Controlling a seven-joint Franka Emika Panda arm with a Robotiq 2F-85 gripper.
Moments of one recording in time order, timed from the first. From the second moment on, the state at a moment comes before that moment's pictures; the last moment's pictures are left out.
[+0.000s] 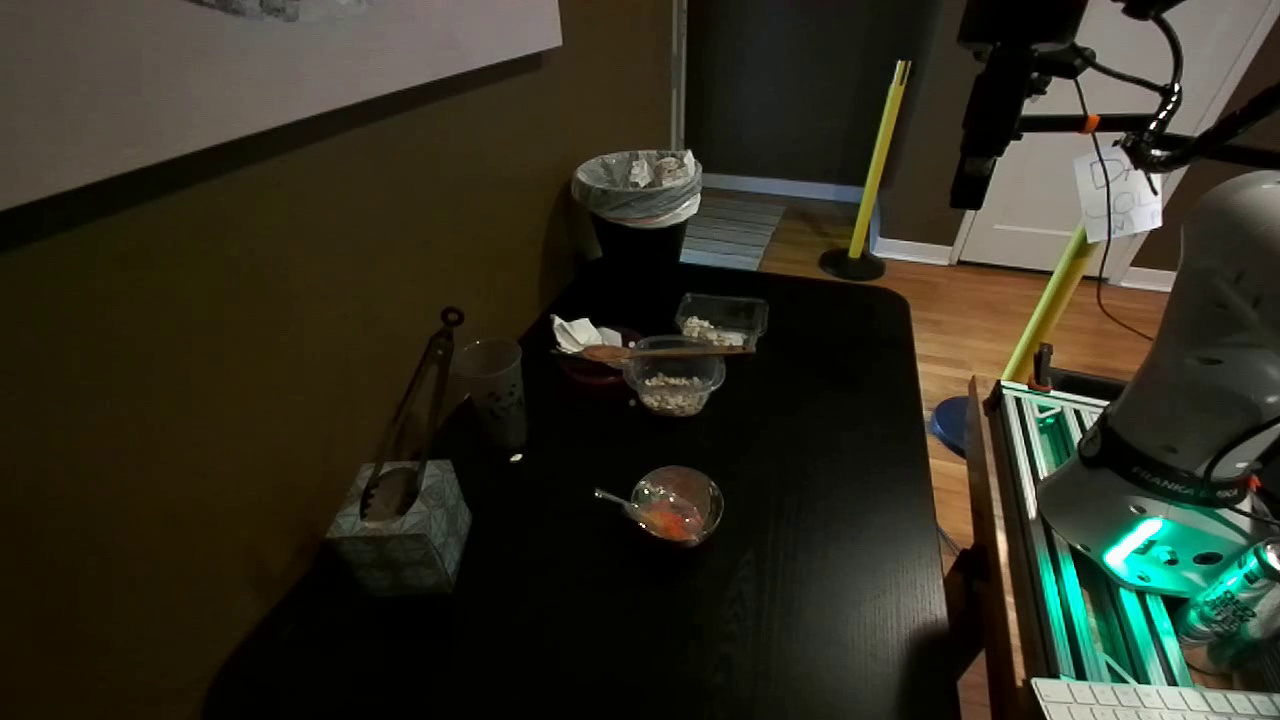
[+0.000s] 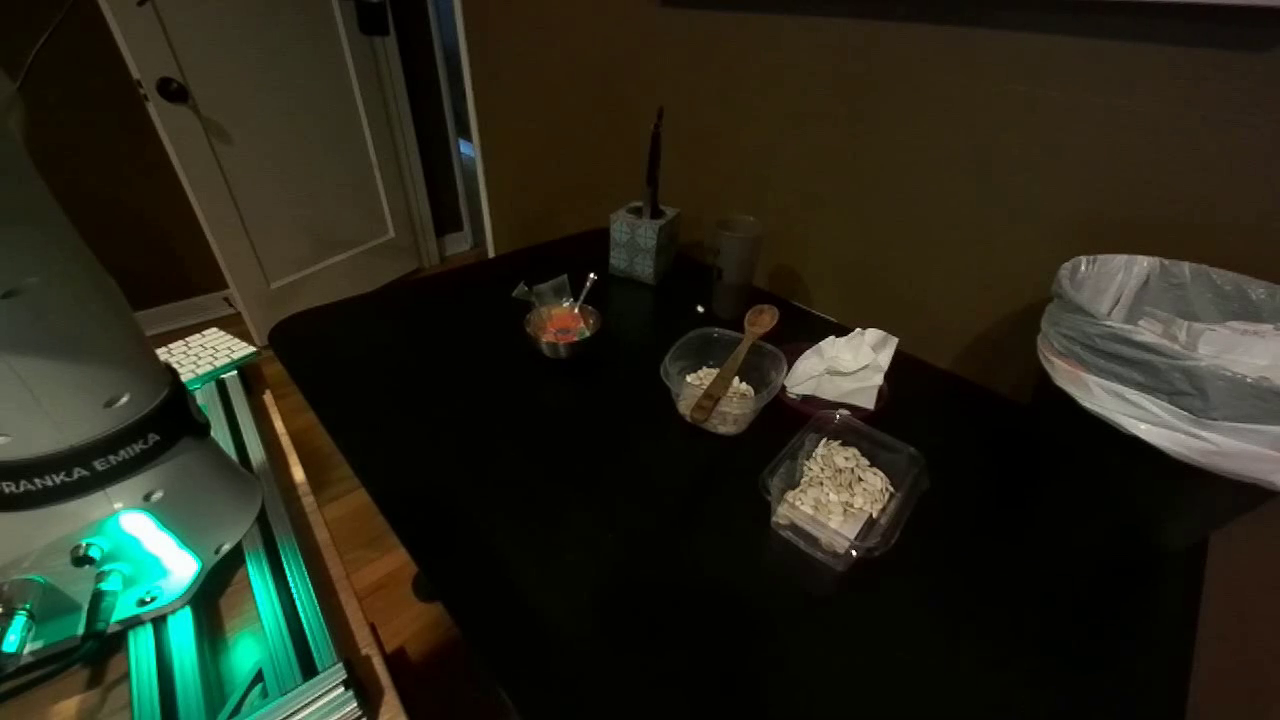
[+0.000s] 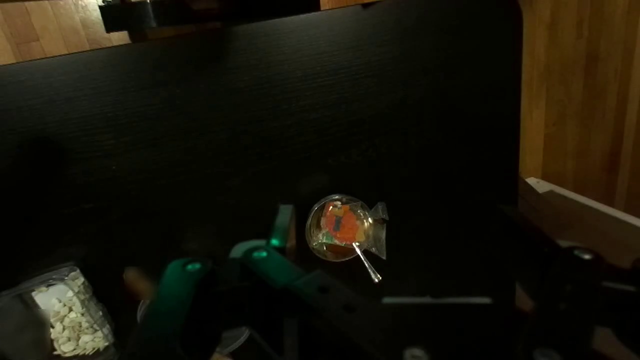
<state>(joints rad) 0.04 -0.94 -0.01 -2.59 0.21 1.66 0.12</state>
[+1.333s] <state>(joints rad) -0.01 -0.80 0.29 -2.77 0.19 2.02 0.44</state>
